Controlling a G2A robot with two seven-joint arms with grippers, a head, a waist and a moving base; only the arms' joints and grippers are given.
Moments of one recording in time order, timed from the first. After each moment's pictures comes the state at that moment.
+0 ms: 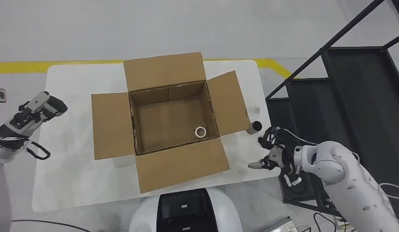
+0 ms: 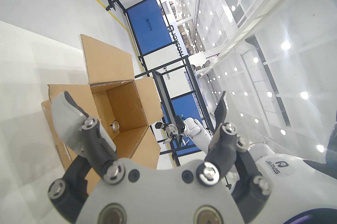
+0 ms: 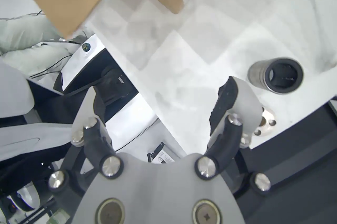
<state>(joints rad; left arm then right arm) 1.46 -1.01 -1.94 -1.66 -0.41 -0.32 -1.02 -1.74 -0.83 1.59 -1.74 -0.70 -0.78 0.68</state>
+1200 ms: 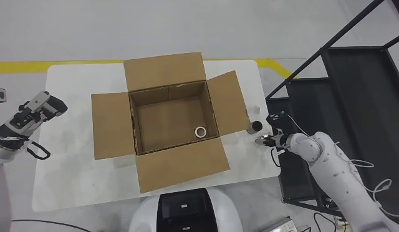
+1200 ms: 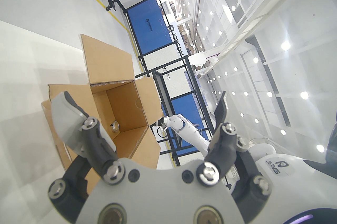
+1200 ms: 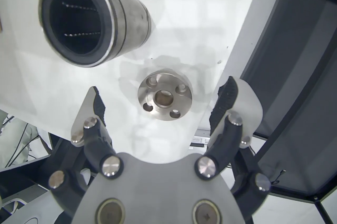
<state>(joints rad) 1.46 -1.01 -1.94 -1.66 -0.41 -0.32 -1.02 -1.35 -0.90 1.31 -1.20 -0.74 -0.36 0.68</state>
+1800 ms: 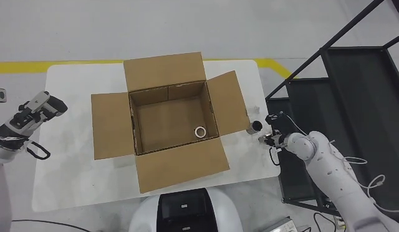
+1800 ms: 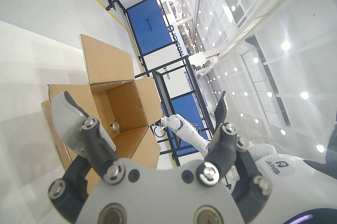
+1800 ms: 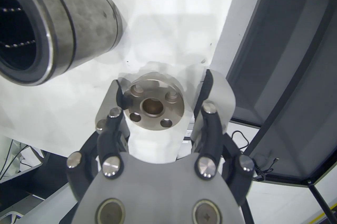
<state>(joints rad) 1.46 -1.01 -1.94 -1.66 -0.41 -0.32 -1.02 -1.31 -0.92 1.27 -1.16 -0.80 -0.28 0.67</state>
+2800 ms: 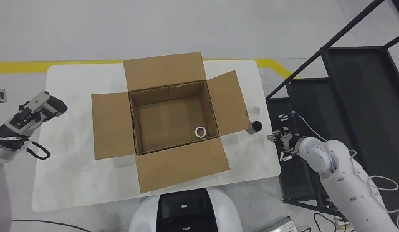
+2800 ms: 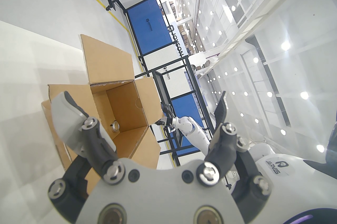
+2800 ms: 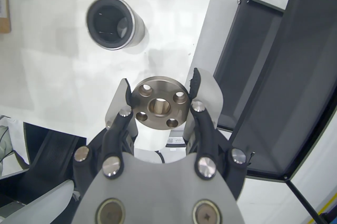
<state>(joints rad) 1.46 -1.01 -1.94 -1.66 -0.41 -0.32 -1.02 -1.70 -0.86 1.58 -1.70 -0.87 -0.19 0.71</state>
